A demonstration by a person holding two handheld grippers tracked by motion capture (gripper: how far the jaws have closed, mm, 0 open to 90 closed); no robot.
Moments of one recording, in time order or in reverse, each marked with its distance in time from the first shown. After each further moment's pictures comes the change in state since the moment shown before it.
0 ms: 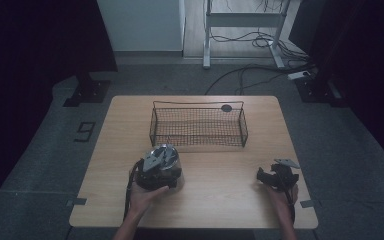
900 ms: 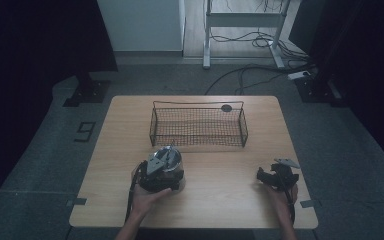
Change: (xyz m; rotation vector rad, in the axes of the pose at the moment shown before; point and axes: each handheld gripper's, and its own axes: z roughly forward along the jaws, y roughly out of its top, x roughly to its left) left arm -0.006 -0.004 0.004 0.006 0.006 0.032; right arm 0.000 0.000 0.001 0.000 -0.005 0.005
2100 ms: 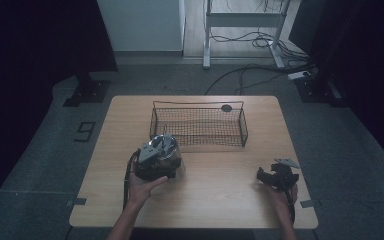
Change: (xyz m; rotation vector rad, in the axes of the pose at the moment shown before) left arm 0.013 0.038 -0.012 -0.084 -0.022 -0.031; right arm 0.000 0.000 0.000 0.000 0.000 -0.001
